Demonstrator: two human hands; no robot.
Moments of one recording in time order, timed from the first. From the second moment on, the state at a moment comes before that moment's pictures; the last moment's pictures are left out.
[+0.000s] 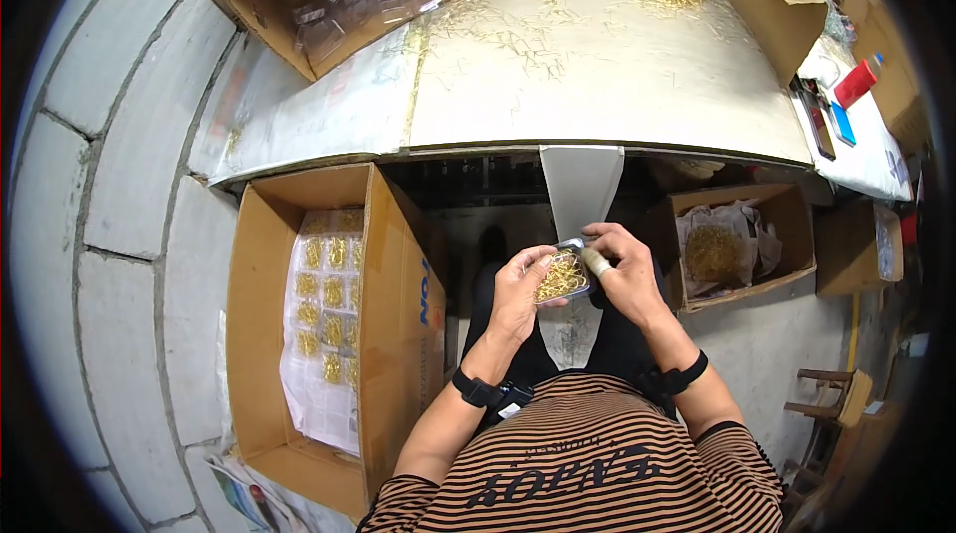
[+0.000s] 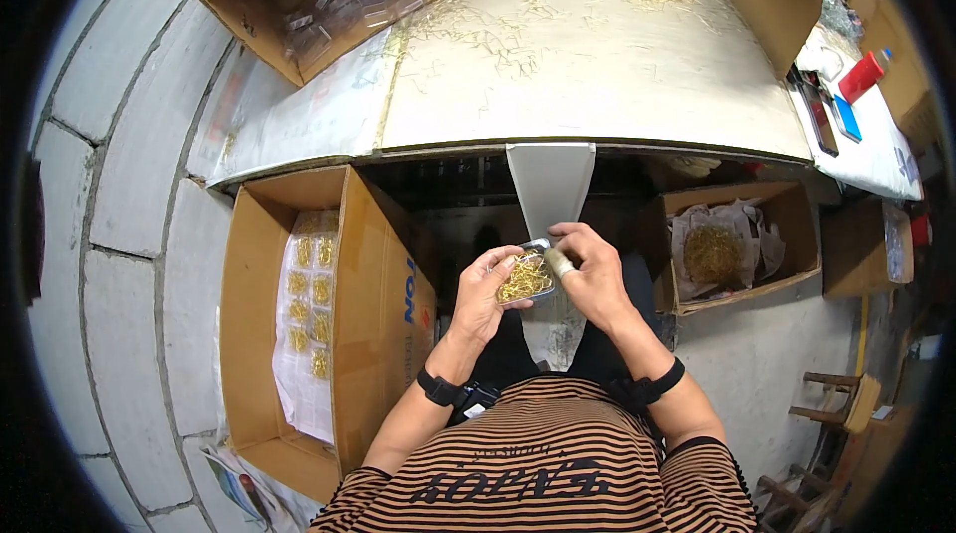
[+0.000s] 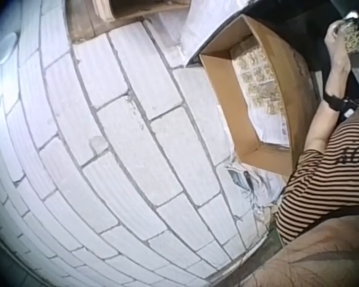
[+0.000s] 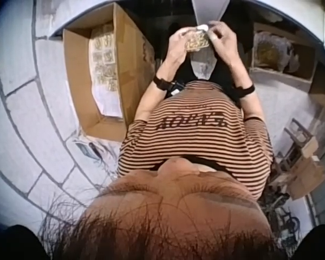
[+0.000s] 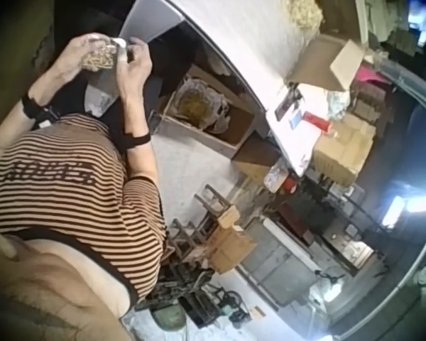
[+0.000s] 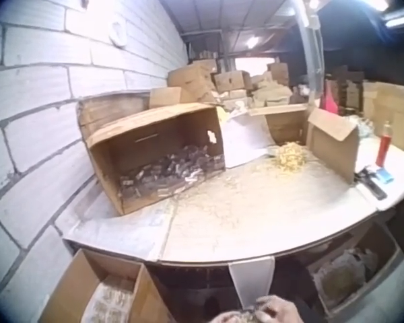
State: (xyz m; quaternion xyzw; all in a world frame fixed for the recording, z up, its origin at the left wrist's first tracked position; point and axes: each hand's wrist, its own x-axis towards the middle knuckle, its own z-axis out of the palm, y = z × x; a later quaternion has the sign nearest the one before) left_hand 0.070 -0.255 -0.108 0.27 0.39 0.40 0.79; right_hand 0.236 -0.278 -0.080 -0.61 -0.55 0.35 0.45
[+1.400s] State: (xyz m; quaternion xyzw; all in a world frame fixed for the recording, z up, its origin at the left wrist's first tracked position) left_hand 0.090 -0.223 -0.208 0.21 0.41 0.33 0.83; right_hand 0.333 -0.087 -0.025 -0.63 -0.71 0.20 0.23
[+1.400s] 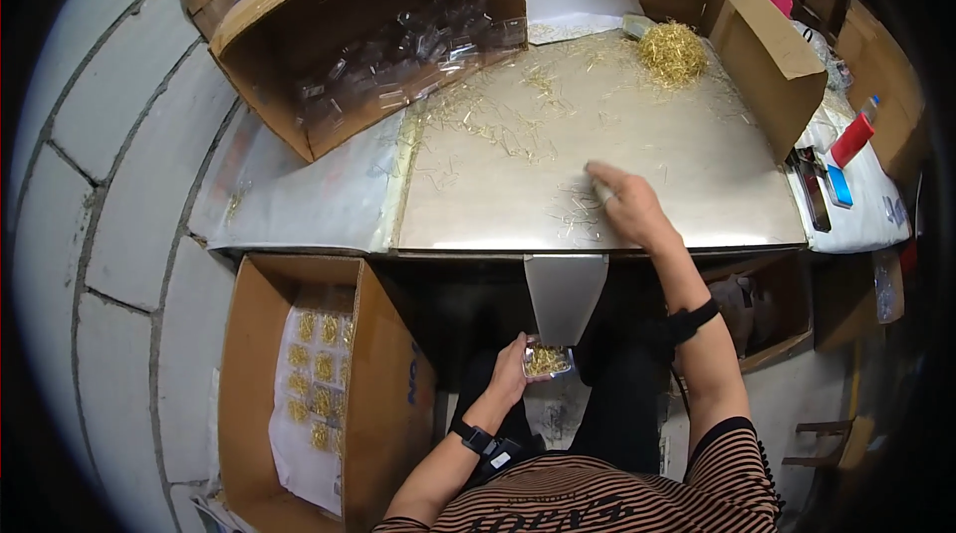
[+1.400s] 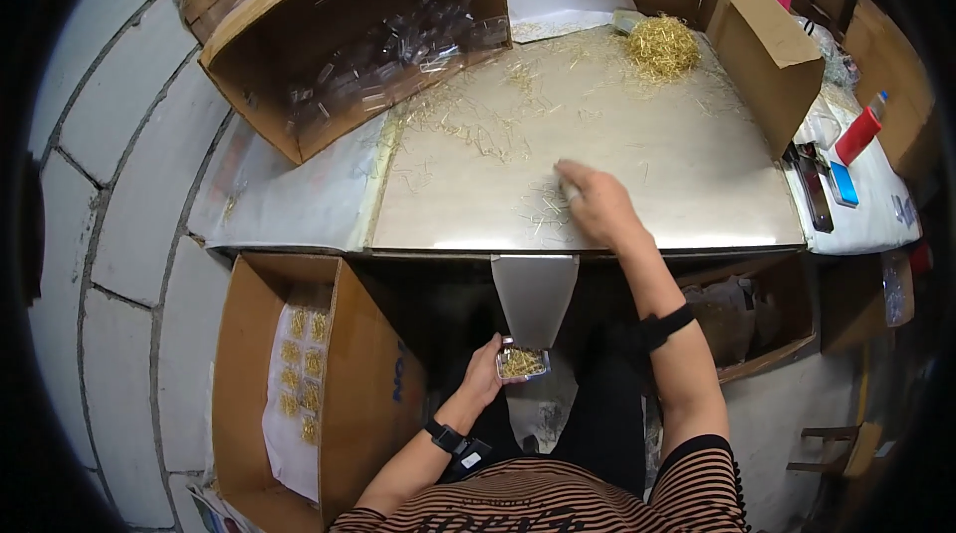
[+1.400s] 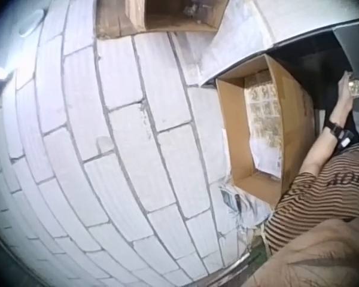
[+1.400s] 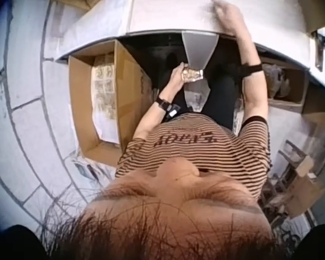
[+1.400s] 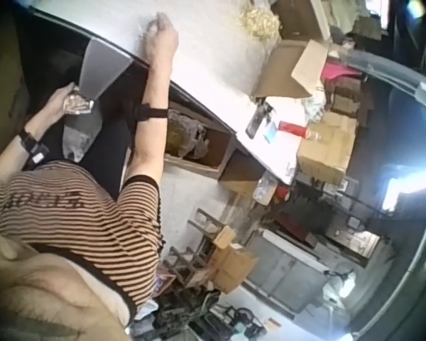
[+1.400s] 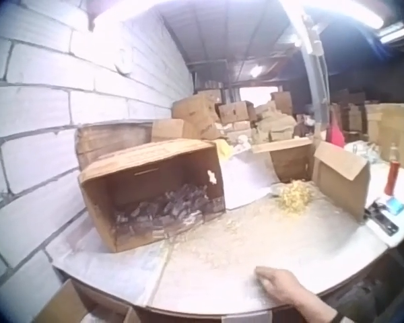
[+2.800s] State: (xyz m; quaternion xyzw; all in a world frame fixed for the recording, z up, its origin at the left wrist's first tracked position) left_hand 0.088 -0.255 -0.128 0.26 0.36 0.27 0.85; right_hand 0.249 -0.294 -0.093 -0.59 -0.57 0.32 0.47
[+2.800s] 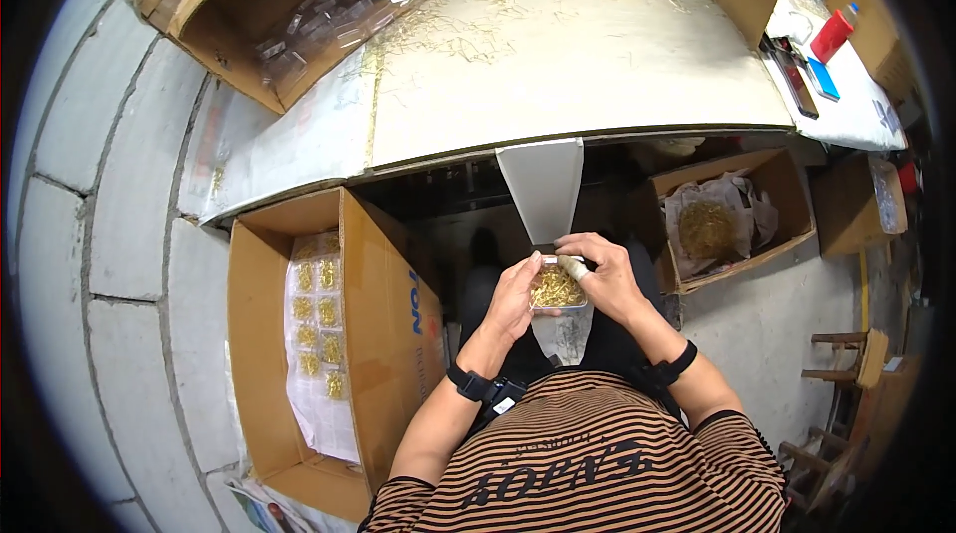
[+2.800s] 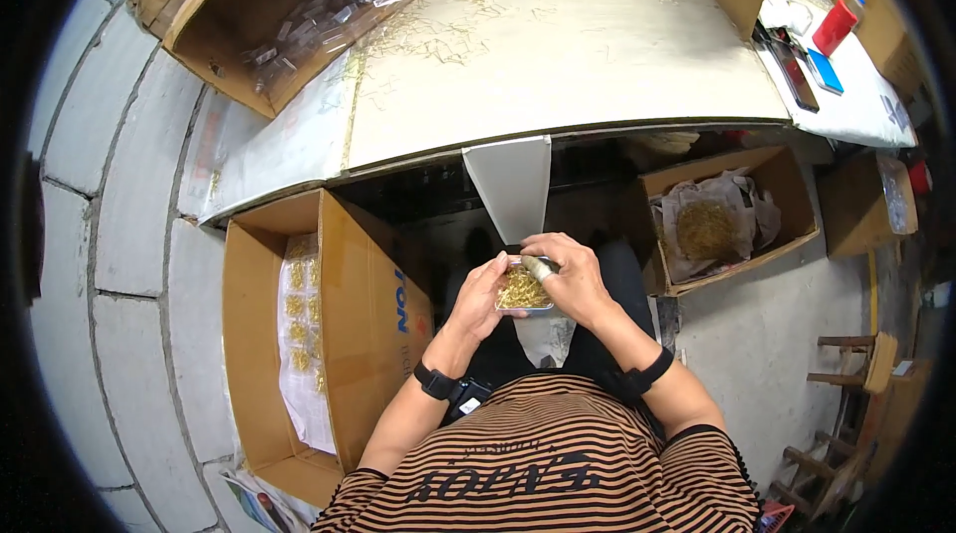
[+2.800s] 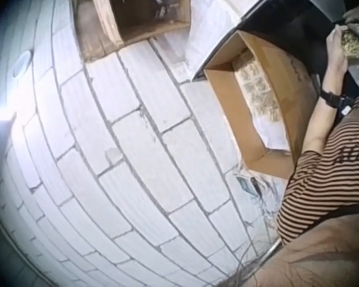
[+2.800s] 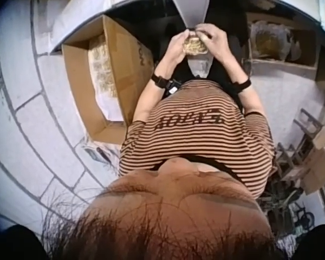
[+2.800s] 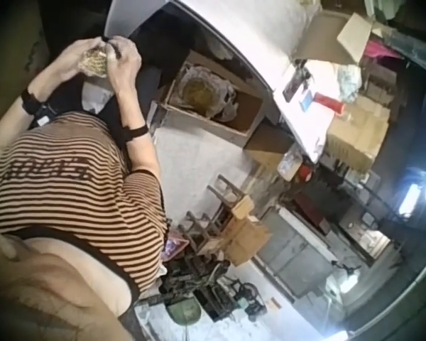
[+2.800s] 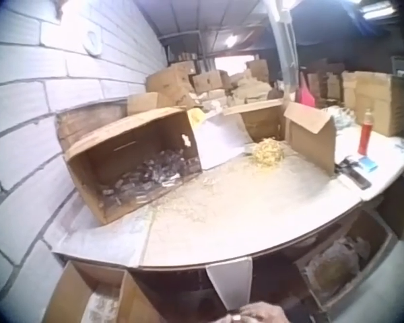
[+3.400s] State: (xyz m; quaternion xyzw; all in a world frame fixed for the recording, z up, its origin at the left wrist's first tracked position) left_hand 0.085 -0.260 -0.124 0.24 0.36 0.35 0.83; right_hand 0.259 -0.312 -0.072 -0.55 -0.74 0.19 0.34
